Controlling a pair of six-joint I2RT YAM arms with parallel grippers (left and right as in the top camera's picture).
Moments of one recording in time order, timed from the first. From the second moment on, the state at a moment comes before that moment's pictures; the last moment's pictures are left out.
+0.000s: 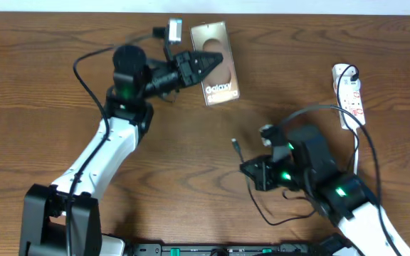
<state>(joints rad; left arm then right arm) -0.25 1.58 0.99 0.60 0.91 -1.07 0.49 0.94 0.71 -0.61 -0.50 0.51</state>
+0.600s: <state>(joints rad) -0.25 1.74 0.71 1.27 0.84 -1.53 0.49 0.71 0.31 0.04 -0.55 0.67</state>
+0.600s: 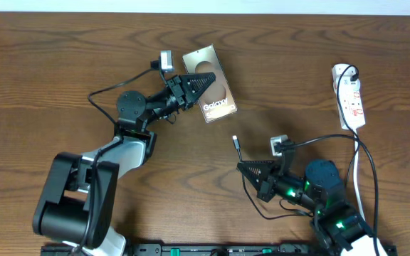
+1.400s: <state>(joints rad) -0.25 1.75 0.71 1.27 0.92 -1.50 0.53 0.97 0.40 0.19 -0.56 0.62</state>
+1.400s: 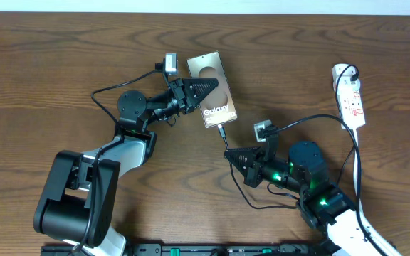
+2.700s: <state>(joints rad) -0.24 1.75 0.71 1.27 0.91 -1.48 0.53 0.97 0.41 0.21 -0.52 0.69</state>
